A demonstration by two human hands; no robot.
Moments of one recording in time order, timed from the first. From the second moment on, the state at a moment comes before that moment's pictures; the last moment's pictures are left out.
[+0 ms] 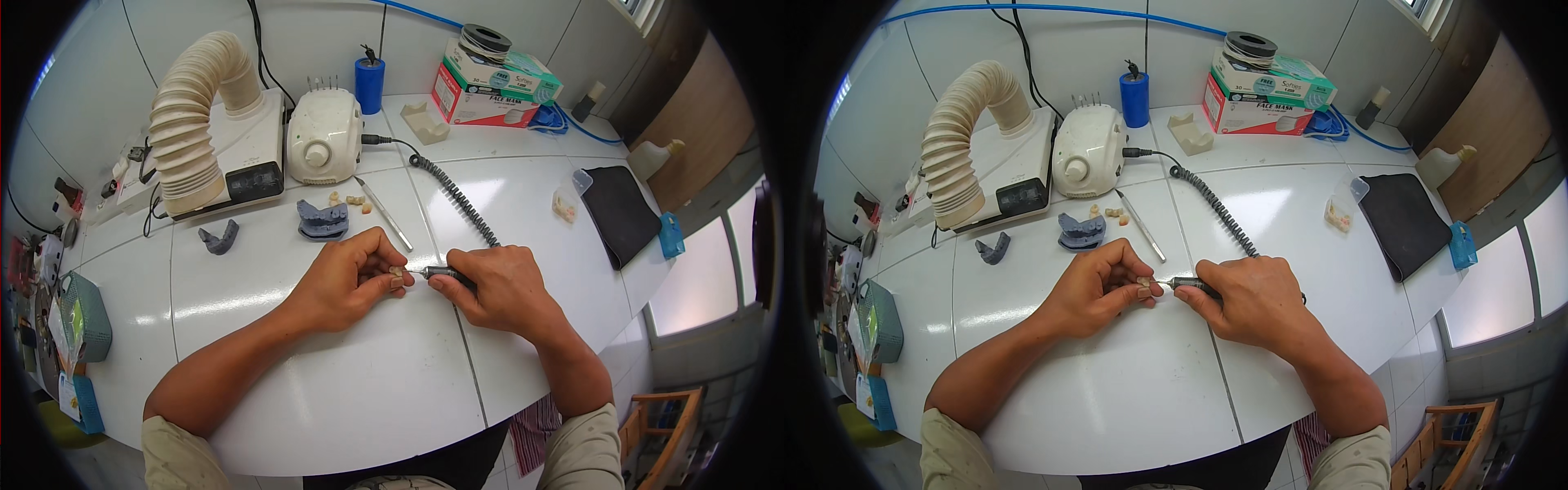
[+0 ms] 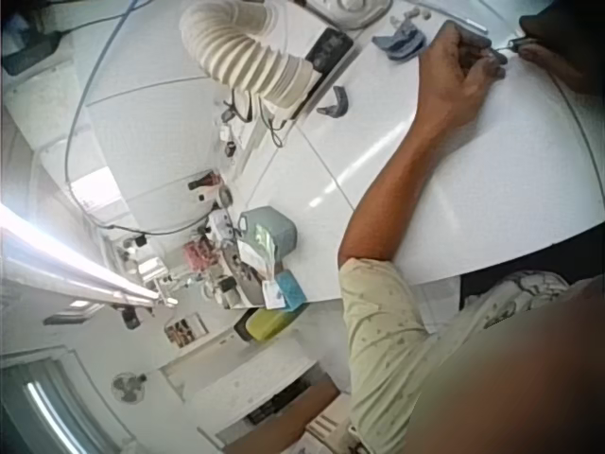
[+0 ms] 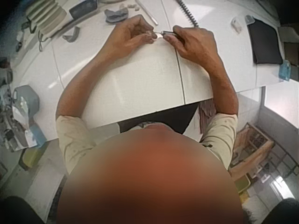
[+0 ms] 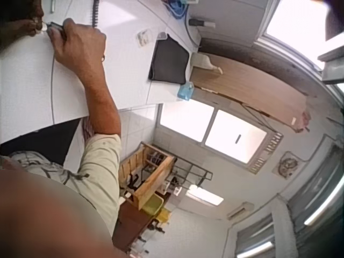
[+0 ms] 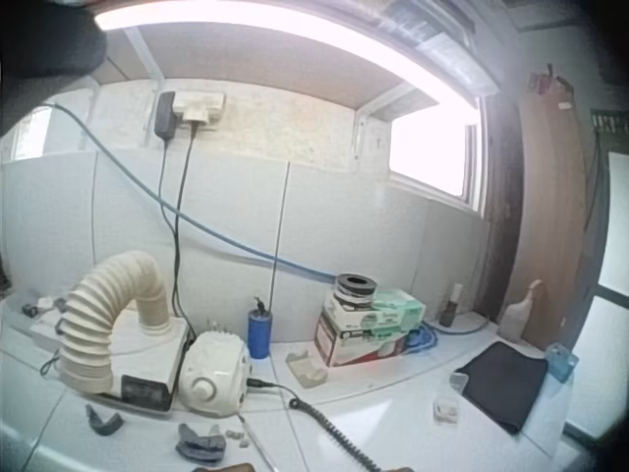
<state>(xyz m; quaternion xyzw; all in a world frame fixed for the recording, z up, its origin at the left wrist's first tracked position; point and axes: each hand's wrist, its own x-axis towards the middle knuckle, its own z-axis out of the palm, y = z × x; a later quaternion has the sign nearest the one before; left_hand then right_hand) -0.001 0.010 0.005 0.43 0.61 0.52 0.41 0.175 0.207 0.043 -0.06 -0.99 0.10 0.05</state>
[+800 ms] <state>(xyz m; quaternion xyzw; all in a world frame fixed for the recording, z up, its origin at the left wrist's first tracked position) -0.007 0.004 0.004 0.41 0.59 0.56 0.42 0.181 0.213 0.047 -0.07 -0.98 0.19 0.09</state>
